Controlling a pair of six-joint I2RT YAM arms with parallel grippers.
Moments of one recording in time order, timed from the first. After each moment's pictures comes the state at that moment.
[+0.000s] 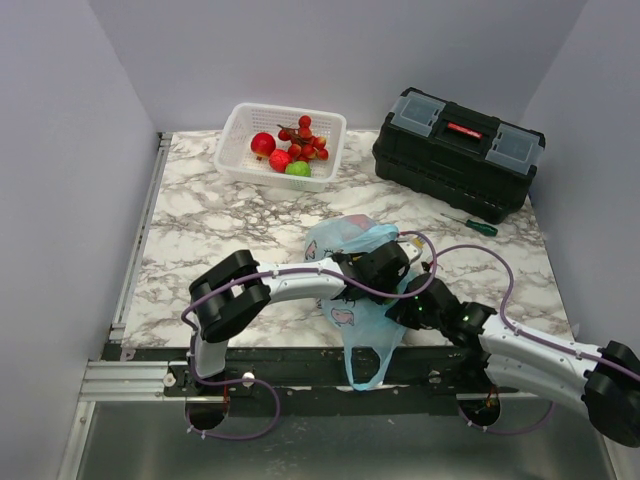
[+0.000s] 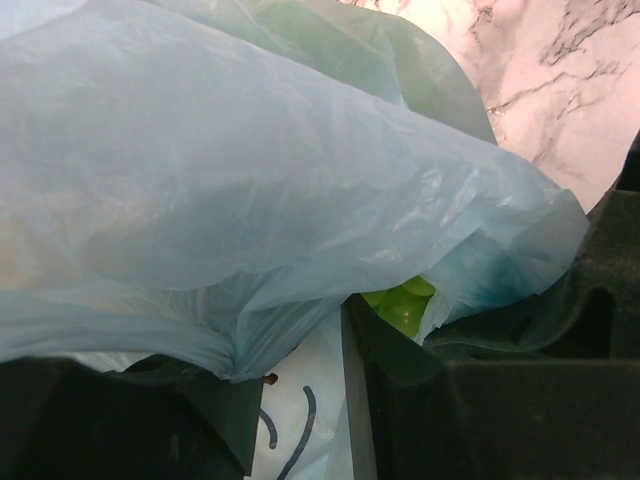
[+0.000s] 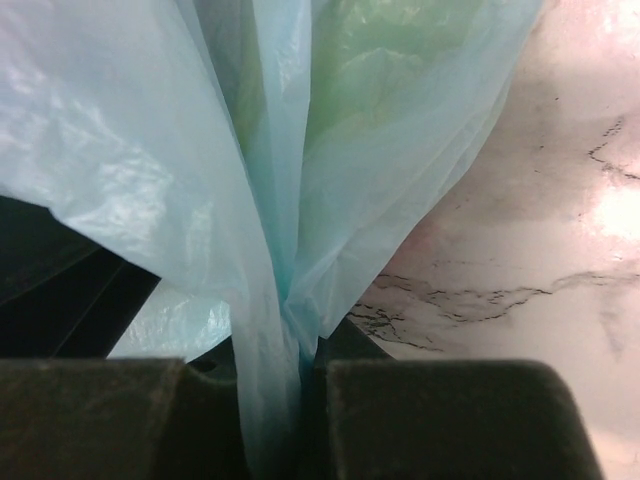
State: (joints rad) left arm -1.13 1.89 1.25 -0.24 -0.12 -0.26; right arm 0.81 0.88 0.26 -0.23 0.15 1.02
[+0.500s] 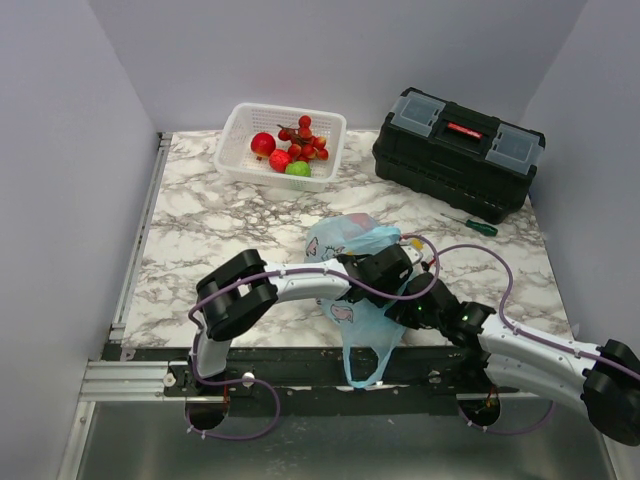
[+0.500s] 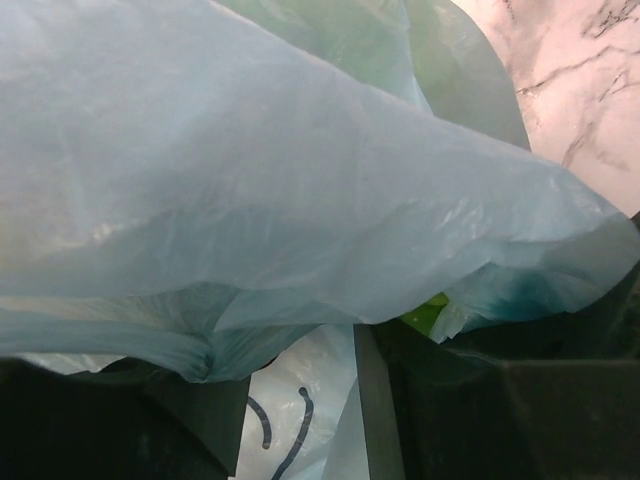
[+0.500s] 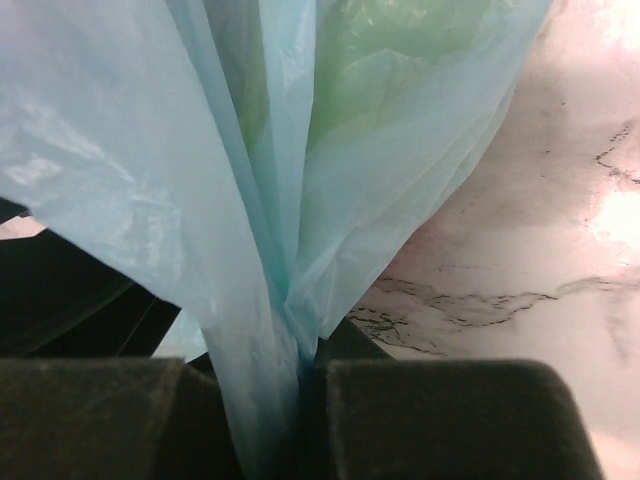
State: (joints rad) left arm -1.13 1.92 1.27 -0.28 -0.14 -0.24; right arm 0.81 0.89 0.26 -0.21 0.14 1.02
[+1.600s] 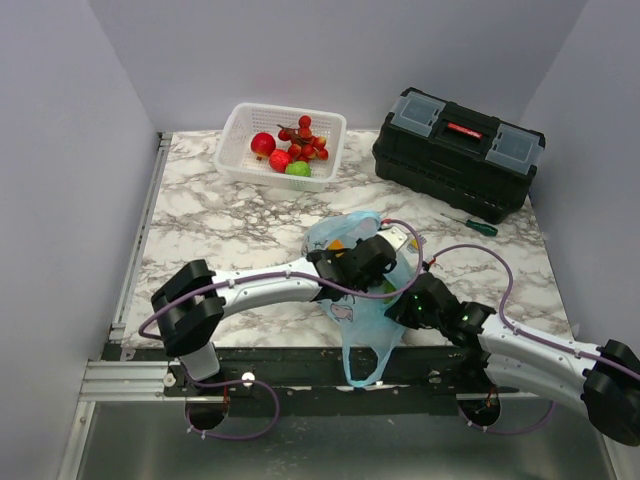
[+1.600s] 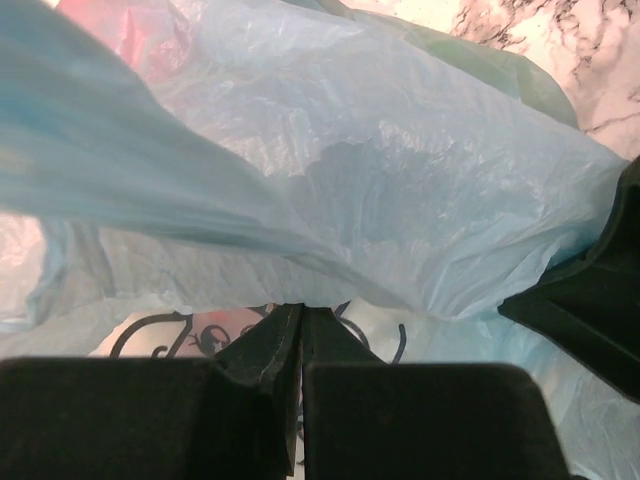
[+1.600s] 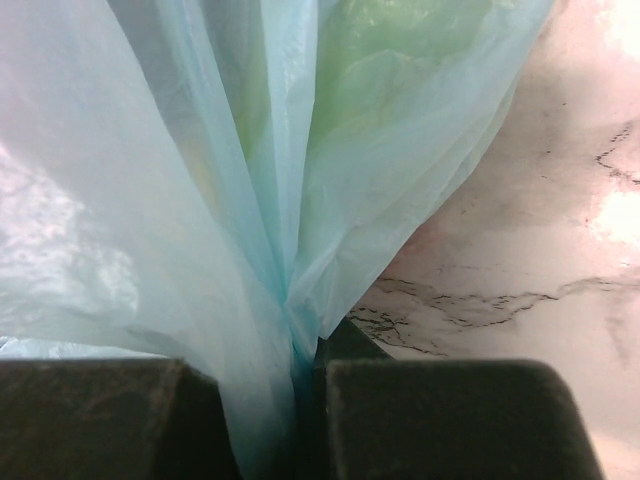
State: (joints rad) left arm -1.14 1.68 1.20 -0.32 -0.37 -0.21; right arm 0.81 0.89 0.26 -0.21 0.15 1.02
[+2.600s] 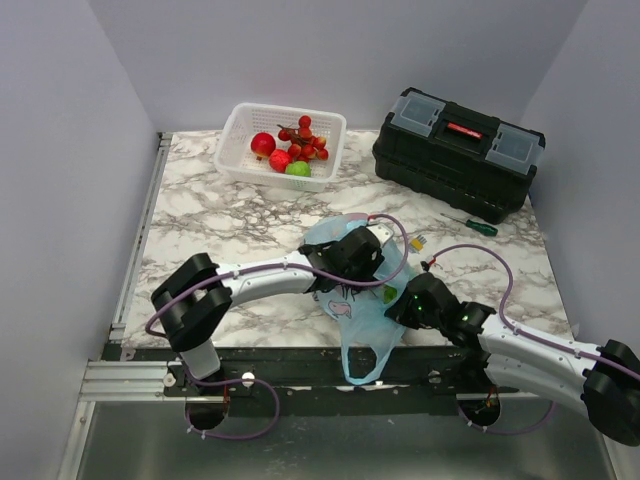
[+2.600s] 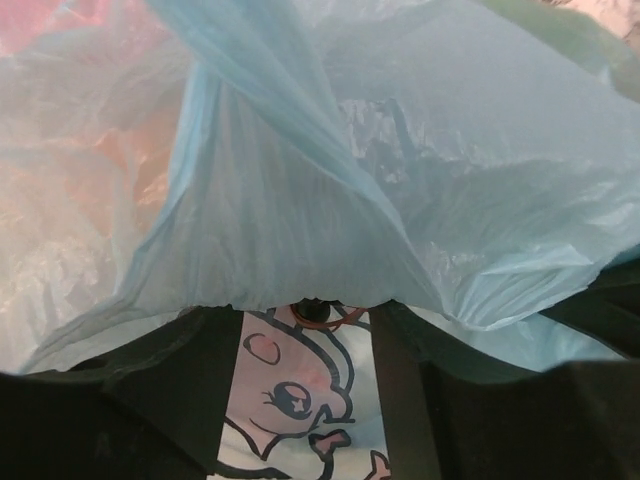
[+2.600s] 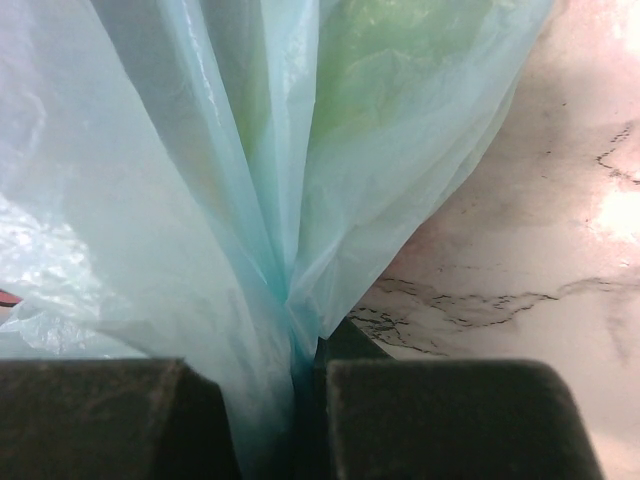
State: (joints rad) left arm -1.04 1.66 1.10 -0.25 -0.21 -0.21; right arm 0.81 0.89 0.26 -0.21 0.14 1.02
